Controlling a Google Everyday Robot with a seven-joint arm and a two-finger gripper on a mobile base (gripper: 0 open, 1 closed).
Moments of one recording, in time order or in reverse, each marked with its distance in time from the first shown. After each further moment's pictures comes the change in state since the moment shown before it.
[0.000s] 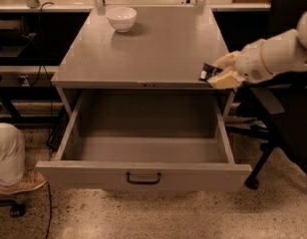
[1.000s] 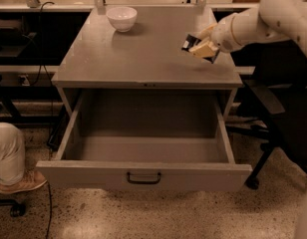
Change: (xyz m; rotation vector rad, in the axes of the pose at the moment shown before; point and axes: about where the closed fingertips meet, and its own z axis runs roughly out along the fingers) arm -0.057 -0.096 0.065 0.093 -0.072 -0.002
